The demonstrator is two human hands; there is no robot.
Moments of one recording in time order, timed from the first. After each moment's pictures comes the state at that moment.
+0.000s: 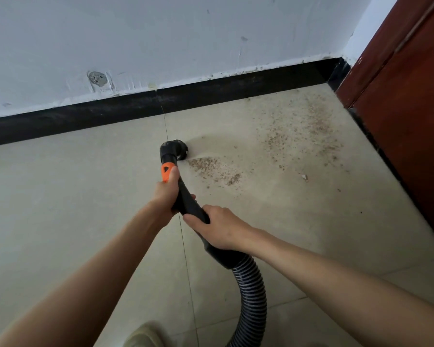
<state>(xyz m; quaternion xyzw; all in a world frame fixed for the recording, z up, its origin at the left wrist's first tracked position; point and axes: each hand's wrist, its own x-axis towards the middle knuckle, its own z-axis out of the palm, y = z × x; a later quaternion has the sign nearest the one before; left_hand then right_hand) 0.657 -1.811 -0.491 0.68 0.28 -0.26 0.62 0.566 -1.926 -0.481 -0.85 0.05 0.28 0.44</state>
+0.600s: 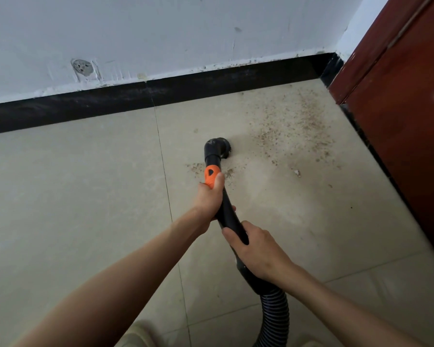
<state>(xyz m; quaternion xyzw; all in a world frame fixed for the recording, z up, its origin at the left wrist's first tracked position) 0.615 -1.883 -0.504 0.70 0.18 -0.35 0.60 0.495 -1.972 -0.496 -0.86 0.18 0.22 0.42</state>
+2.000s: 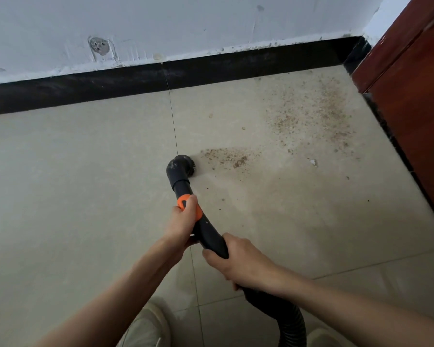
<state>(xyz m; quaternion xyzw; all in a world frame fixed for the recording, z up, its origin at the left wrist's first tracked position) 0.569 -1.799 -0.515 0.68 0.29 -0.32 0.59 0.484 -1.919 -0.501 -0.81 0.10 0.34 0.47</state>
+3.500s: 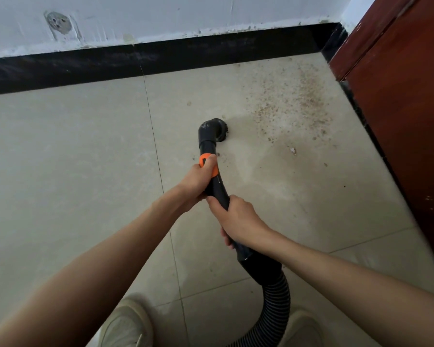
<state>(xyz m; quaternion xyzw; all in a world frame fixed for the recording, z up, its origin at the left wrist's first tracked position) 0.617 -1.869 -0.521 0.69 0.12 -0.40 0.59 0.516 -1.948 -0.501 -0.79 0.26 0.24 0.49</state>
